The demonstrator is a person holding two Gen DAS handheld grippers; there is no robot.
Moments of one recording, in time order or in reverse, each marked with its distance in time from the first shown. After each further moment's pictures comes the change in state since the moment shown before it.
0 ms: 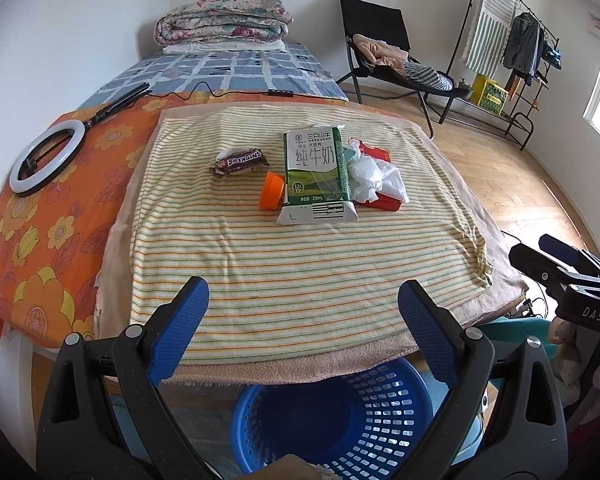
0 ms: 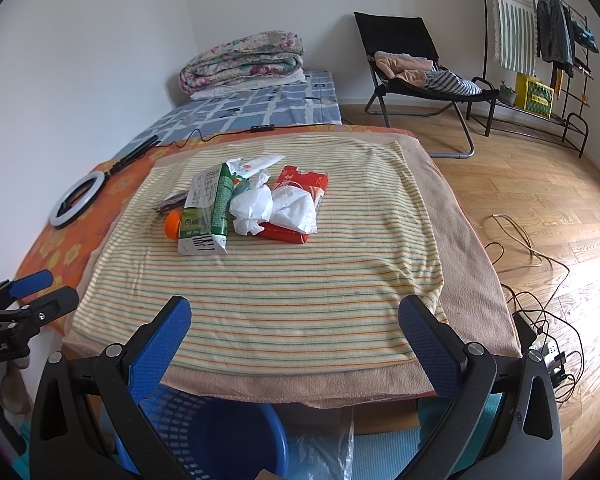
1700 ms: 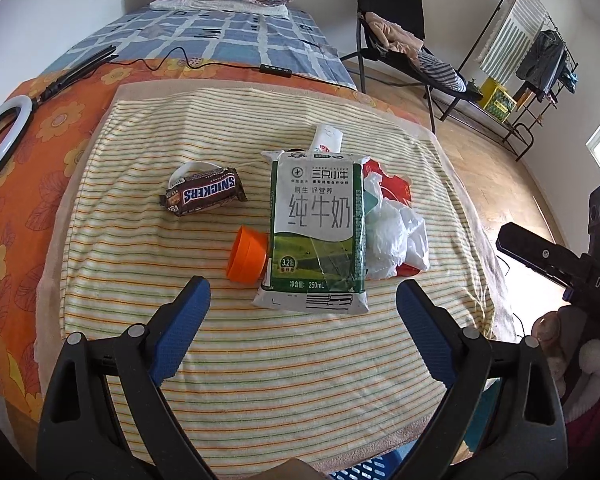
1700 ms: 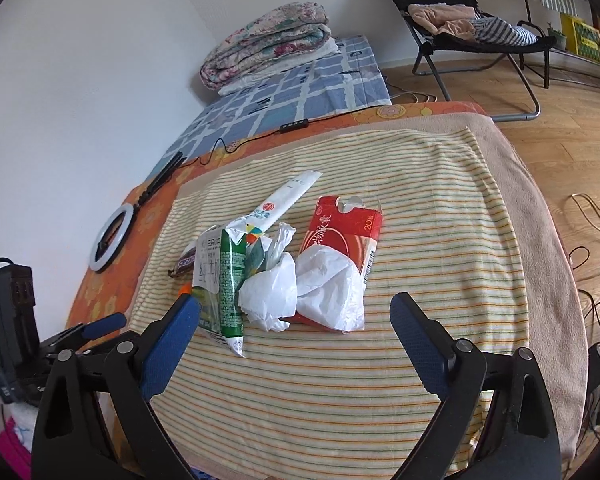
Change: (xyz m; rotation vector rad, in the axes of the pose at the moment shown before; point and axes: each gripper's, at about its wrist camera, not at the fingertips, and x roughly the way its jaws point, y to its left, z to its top) left arm 0.113 0.013 0.101 -0.127 0.163 -0.094; right arm 0.123 -0.038 0.101 0.152 0.139 0.303
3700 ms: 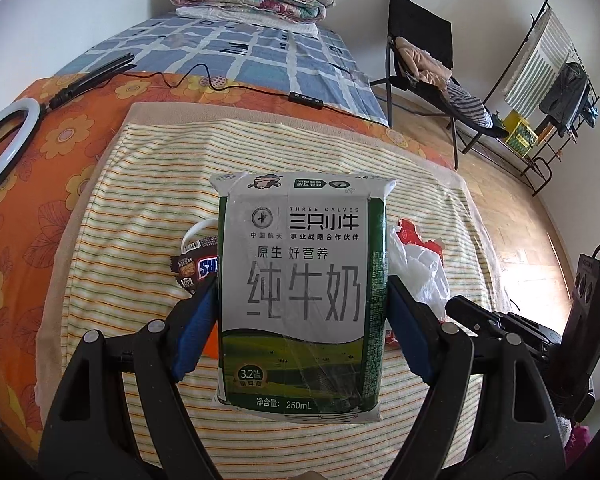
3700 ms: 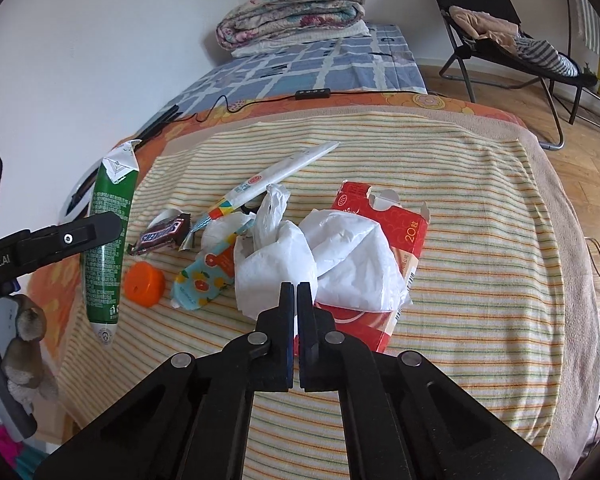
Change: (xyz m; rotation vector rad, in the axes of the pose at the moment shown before) left arm 0.022 0.021 0.051 -0.066 -0.078 0.060; right arm 0.080 0.022 0.006 -0.192 0.055 -0.082
